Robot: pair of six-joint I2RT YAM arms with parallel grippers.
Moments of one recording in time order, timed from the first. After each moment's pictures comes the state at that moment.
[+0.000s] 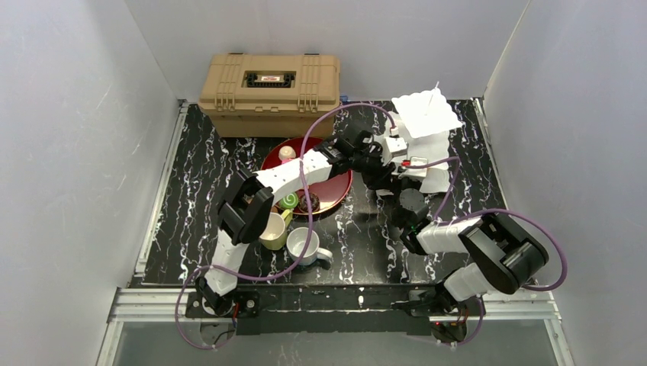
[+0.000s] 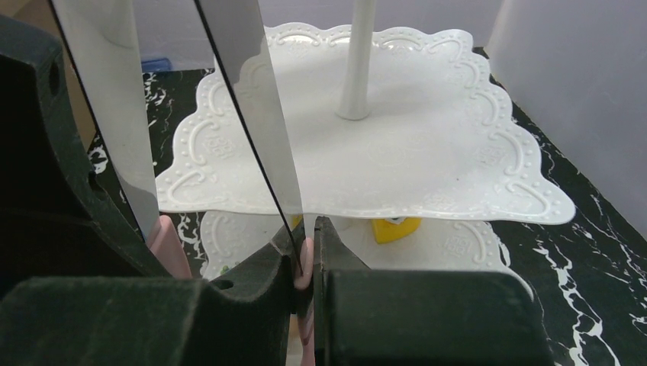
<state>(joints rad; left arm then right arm) -0.83 2.11 1.74 -0.29 0.60 0.27 0.67 1.44 0.33 1.19 0.83 -0.07</state>
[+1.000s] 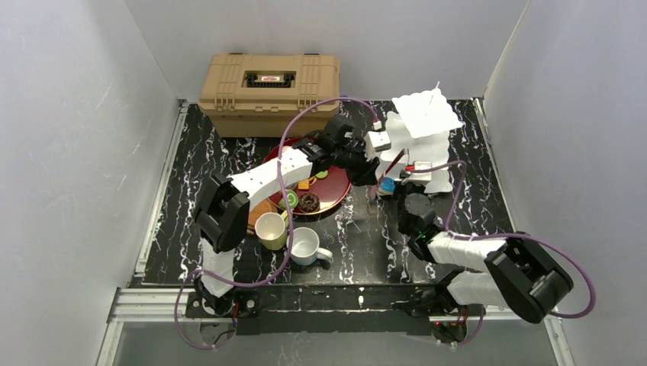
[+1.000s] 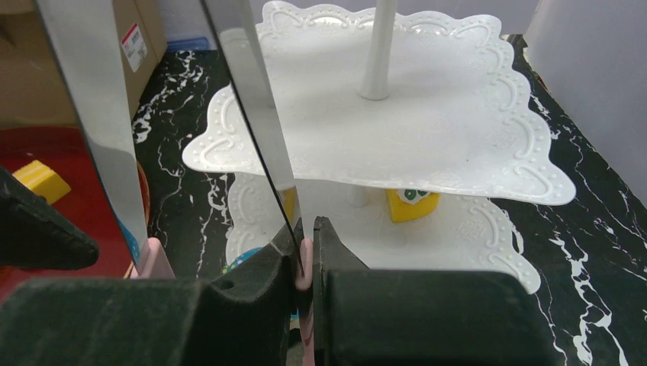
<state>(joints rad) -0.78 1.92 1.59 -0.33 0.59 0.30 0.69 1.26 0.28 0.98 0.74 0.00</state>
